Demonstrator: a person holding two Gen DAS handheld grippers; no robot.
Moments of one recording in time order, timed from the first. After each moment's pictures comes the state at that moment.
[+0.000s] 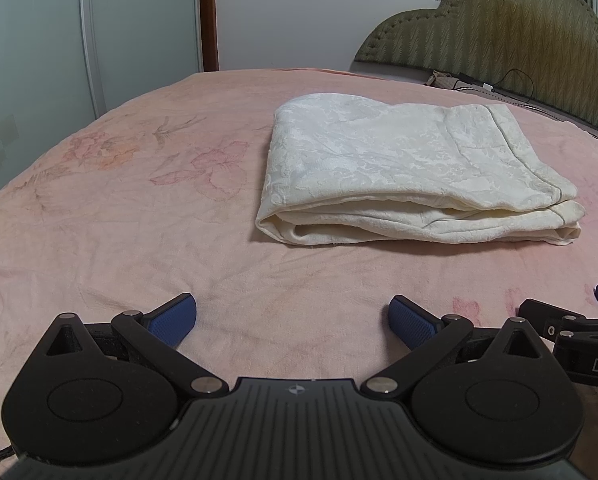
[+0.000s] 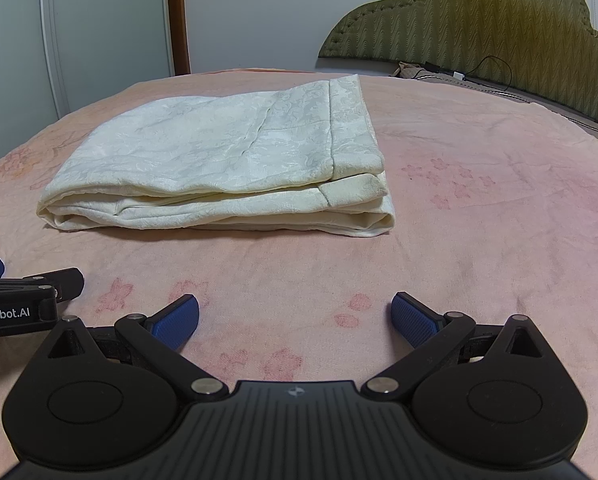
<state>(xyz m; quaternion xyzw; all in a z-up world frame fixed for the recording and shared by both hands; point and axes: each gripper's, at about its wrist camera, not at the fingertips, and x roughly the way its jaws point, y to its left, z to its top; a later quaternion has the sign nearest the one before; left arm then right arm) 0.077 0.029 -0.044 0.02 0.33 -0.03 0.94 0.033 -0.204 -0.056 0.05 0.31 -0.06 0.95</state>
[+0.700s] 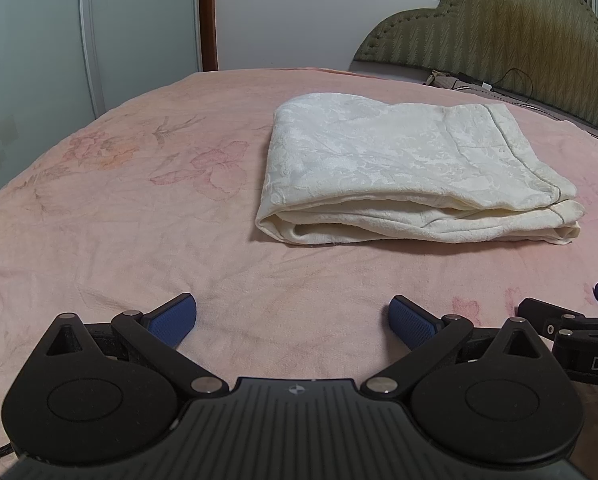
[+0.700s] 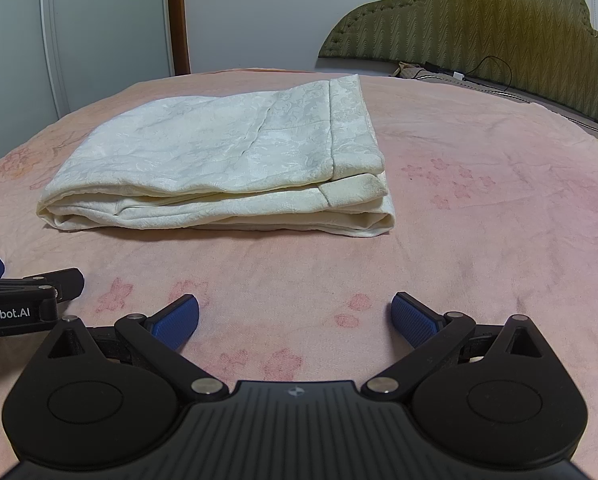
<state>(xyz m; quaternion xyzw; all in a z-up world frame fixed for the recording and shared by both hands) 0.075 0.030 -0.044 0.02 0.33 -0.03 0.94 0.034 -0.203 -0.056 0.05 0.30 -0.06 0.95</state>
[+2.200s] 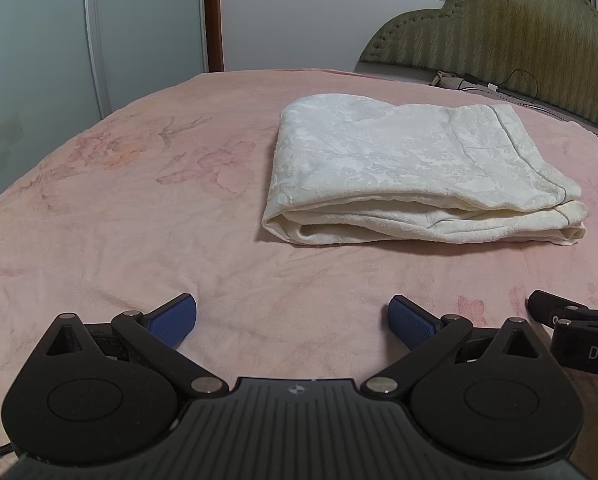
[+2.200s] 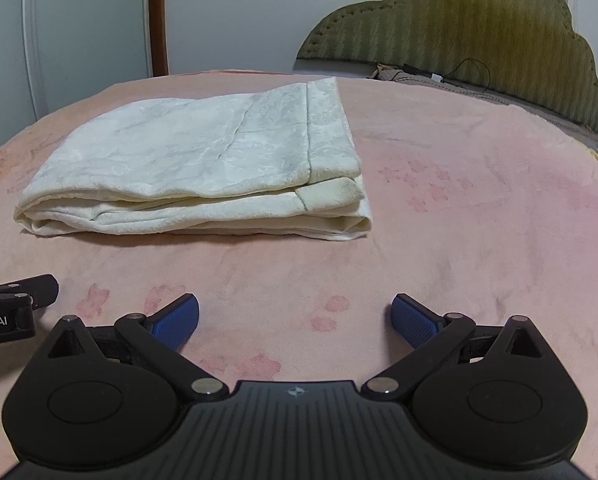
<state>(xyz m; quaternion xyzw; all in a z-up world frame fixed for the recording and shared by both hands) 0.077 0.034 -0.044 0.02 0.33 -0.02 0.94 0.033 -0.201 -0.053 0.03 0.30 -0.10 0.95</state>
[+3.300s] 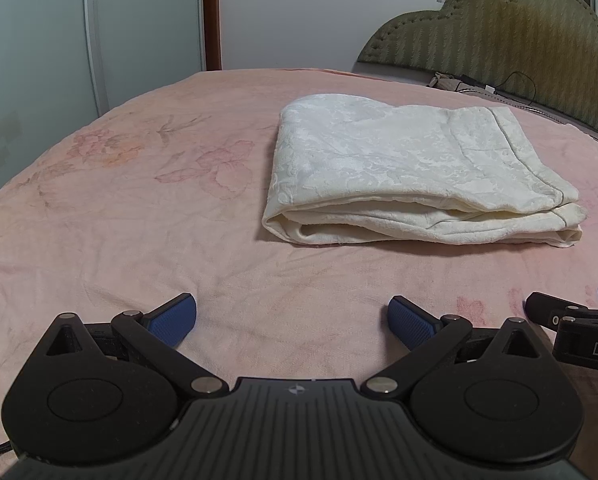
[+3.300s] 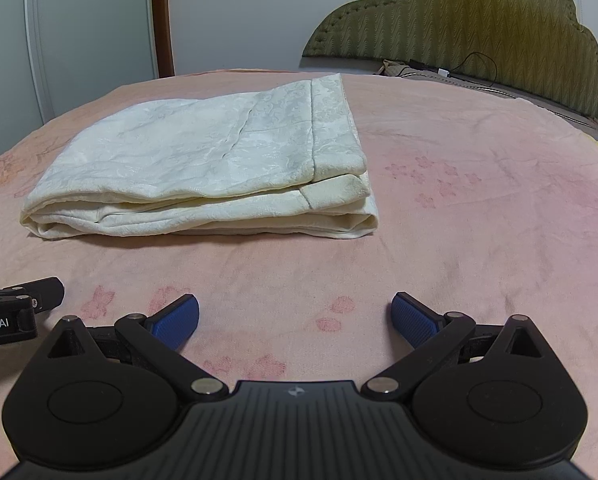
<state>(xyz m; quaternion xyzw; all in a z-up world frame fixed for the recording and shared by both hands) 0.077 0.035 -0.044 0.02 0.33 -0.03 0.94 0.034 -0.207 -0.054 0.05 0.31 -0.09 0.95</state>
